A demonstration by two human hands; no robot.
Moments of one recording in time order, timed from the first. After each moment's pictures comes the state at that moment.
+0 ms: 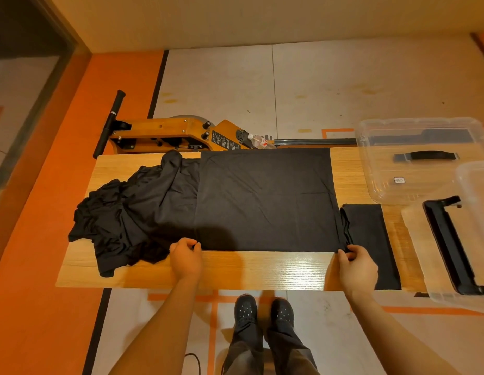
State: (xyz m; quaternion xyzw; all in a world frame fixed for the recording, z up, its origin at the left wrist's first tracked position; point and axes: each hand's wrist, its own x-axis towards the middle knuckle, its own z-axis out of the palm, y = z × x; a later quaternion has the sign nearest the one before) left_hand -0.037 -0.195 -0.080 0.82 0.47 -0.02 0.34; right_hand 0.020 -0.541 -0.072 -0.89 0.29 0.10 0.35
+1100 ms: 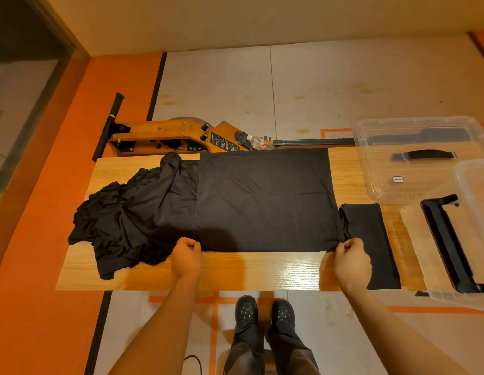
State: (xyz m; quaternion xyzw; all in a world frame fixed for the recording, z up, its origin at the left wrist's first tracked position) left_hand -0.030 -0.199 -0.067 0.80 0.48 -0.02 0.36; right_hand 0.035 -0.532 -0.072 -0.90 0.29 0.11 0.31
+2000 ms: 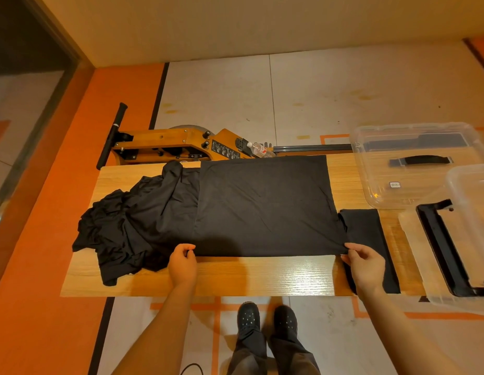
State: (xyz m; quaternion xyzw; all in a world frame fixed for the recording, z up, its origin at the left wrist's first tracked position) left_hand -0.040 -0.185 -0.078 0.79 0.45 0.03 0.41; right_hand 0.041 -0.569 -0.090 -0.80 0.31 0.07 0.51
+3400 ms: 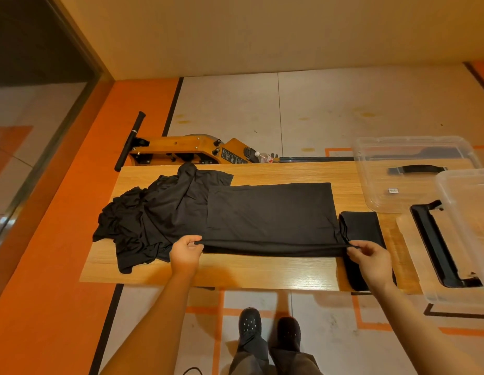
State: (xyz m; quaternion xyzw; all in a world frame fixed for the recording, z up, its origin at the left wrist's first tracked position) left_hand -0.054 -0.179 -0.025 0.77 0.43 0.01 0.46; right_hand 0.036 -0.586 -0.053 -0.81 0.20 0.12 0.54
